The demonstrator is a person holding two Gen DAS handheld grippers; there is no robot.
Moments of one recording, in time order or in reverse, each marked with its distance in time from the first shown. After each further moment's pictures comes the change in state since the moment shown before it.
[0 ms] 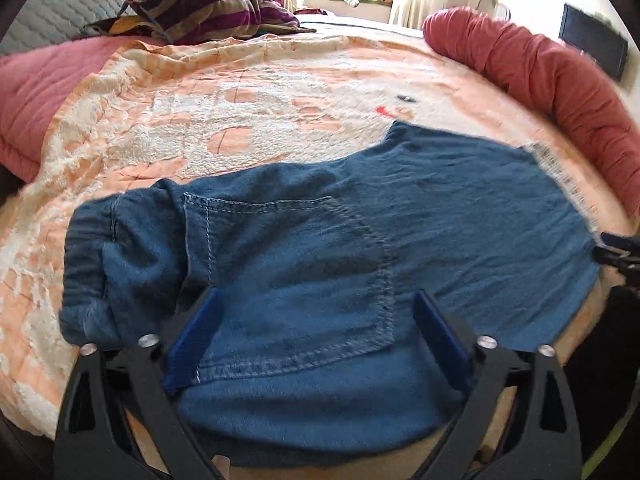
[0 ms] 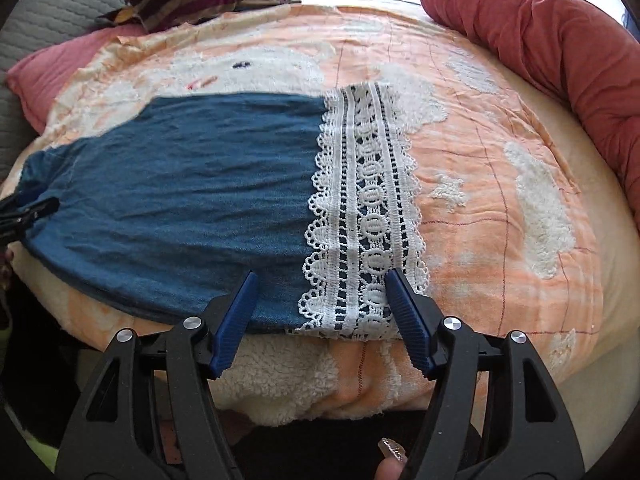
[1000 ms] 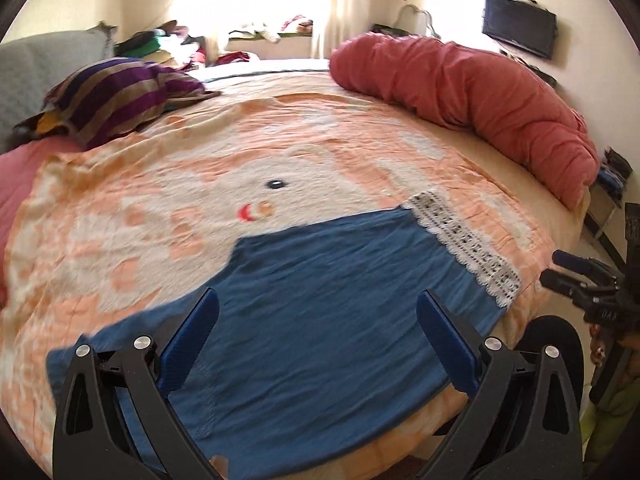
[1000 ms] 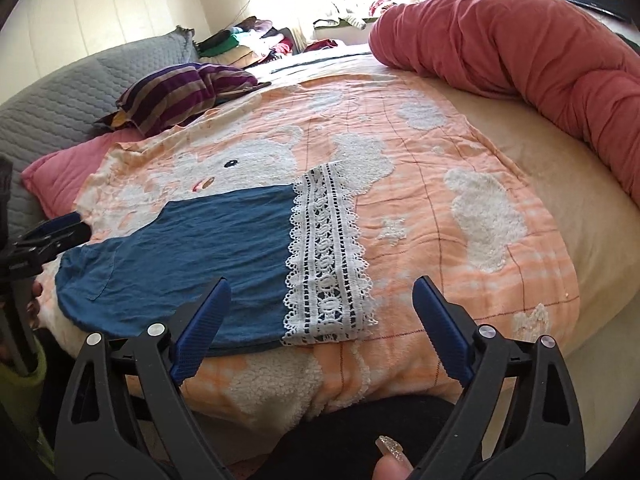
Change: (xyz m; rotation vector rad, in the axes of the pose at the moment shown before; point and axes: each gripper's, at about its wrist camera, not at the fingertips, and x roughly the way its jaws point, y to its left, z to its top) left arm -0.043 -0.136 0.077 0.219 -0.110 -0.156; right arm -0.066 -0.041 -0.012 0.226 -0.244 0.062
